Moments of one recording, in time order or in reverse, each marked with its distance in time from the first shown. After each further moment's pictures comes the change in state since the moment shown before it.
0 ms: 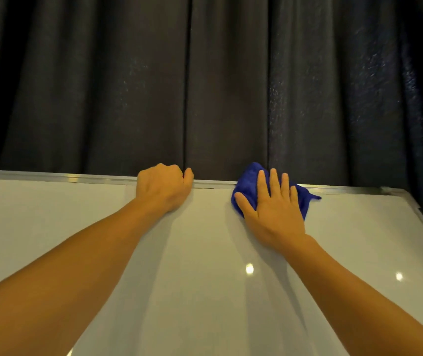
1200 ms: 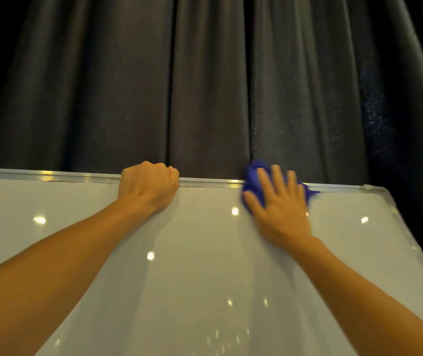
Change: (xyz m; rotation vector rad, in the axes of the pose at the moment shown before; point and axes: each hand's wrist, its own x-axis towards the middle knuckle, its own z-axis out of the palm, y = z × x) left_hand 0.001 0.012 -0.072 -0.050 0.171 0.033; right_hand -0.013 0.039 -0.071 -0.034 0.234 -0.008
